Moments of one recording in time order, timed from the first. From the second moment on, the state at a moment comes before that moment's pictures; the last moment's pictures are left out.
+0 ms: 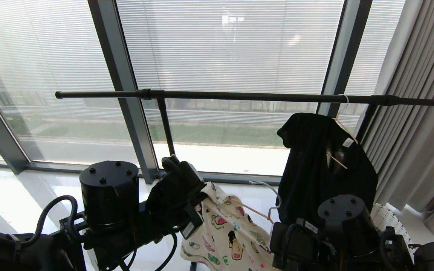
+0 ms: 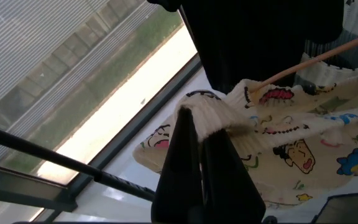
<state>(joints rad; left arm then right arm) -0.63 1.69 -0.48 -0.95 -0.10 0.49 0.92 1.76 -0.51 -0.63 0.00 -0.49</state>
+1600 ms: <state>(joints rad) -0.68 1.61 -0.45 -0.78 -0.12 0.20 0.91 1.71 -0.53 -0.65 0.00 -0.47</state>
